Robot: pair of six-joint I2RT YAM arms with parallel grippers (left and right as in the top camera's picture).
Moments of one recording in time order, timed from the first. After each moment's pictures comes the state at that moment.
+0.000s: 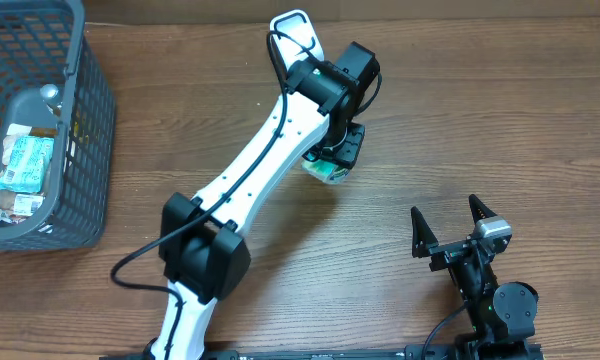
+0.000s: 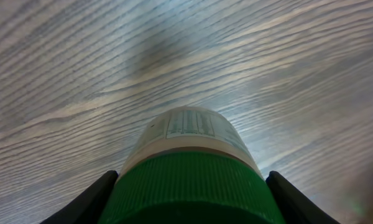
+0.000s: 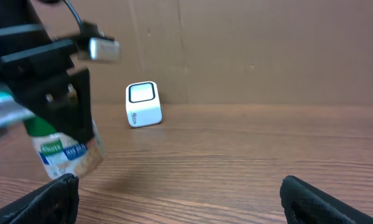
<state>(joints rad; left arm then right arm) -0.65 2.17 2.14 -1.39 0.06 -0.30 0.10 0.01 0.02 -0.02 -0.14 0.10</state>
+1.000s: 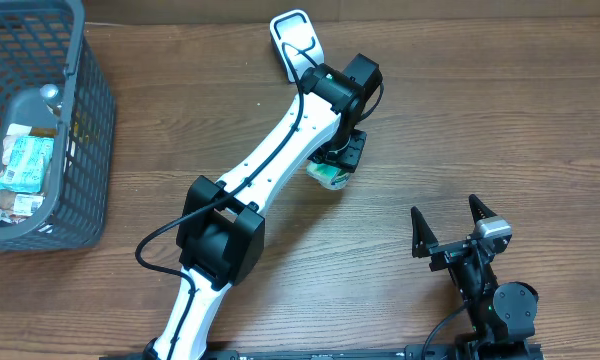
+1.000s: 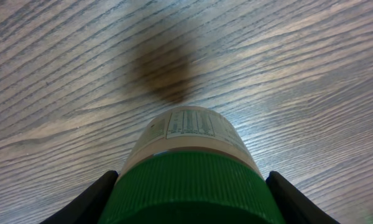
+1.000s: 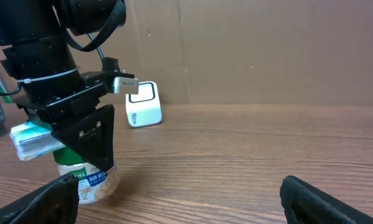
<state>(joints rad) -0.65 2.27 2.14 -1.35 0.06 -0.31 0.10 0.01 0.02 -0.02 -0.14 0.10</state>
